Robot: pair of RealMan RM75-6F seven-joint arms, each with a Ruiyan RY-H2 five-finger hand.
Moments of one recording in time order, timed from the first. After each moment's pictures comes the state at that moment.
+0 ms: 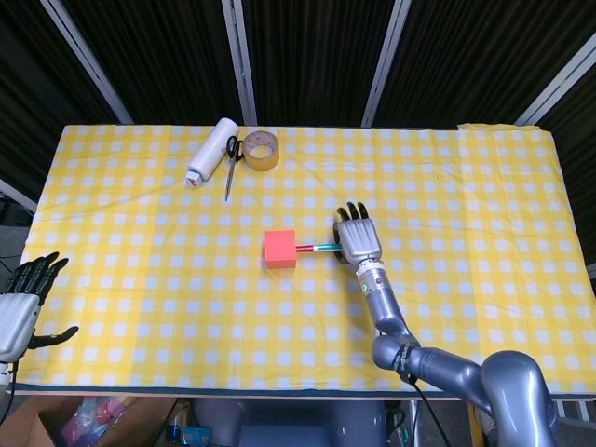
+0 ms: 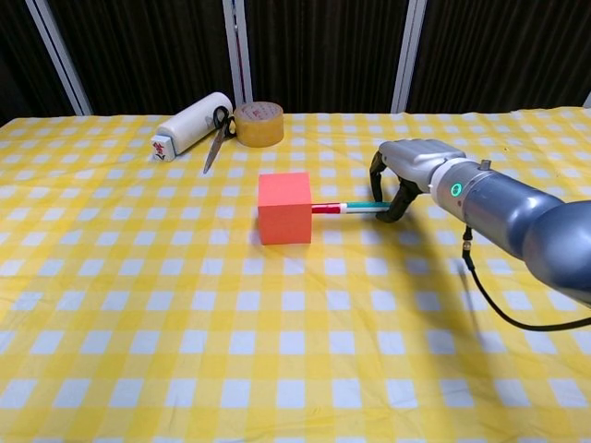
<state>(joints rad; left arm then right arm) -0.13 -1.04 -0.01 -1.67 1.50 1.39 -0.02 0.92 -1.87 0.31 -1.03 -0.80 0.90 -0.54</state>
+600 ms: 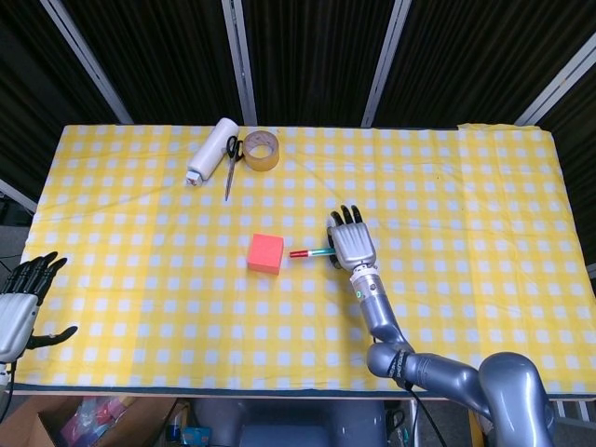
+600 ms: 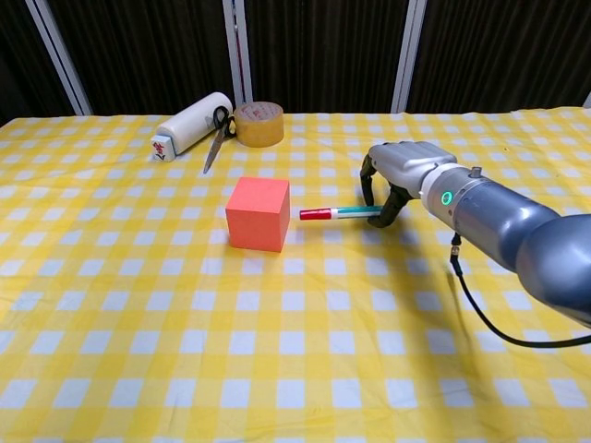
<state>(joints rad) -0.13 -1.04 -0.01 -1.67 1.50 1.39 -0.03 0.90 -1.88 0.30 -1.08 -0.80 0.96 -0.60</state>
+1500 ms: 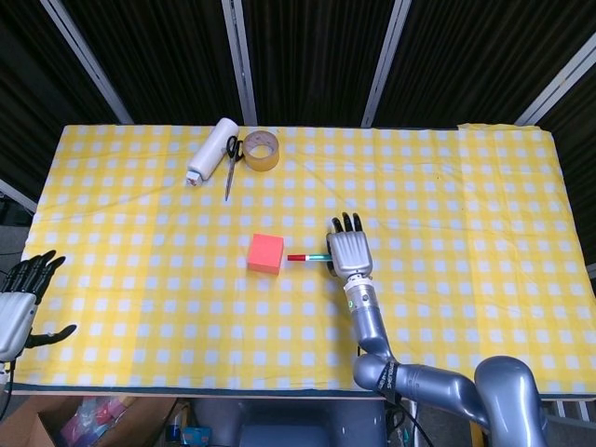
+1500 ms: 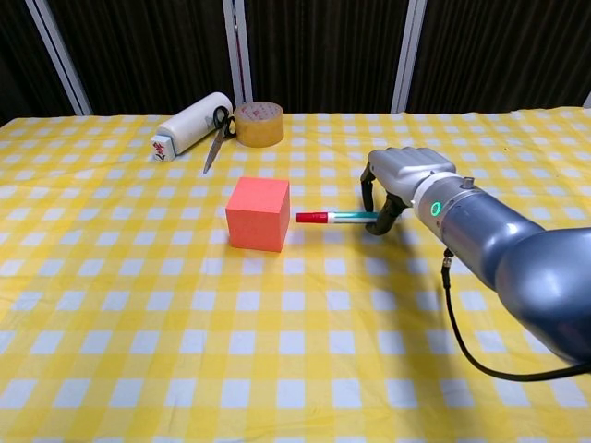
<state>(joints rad) -0.13 -1.04 -0.01 -1.67 1.50 1.40 -0.04 0.90 -1.94 0.34 -1.18 -0.69 1.10 -0.77</state>
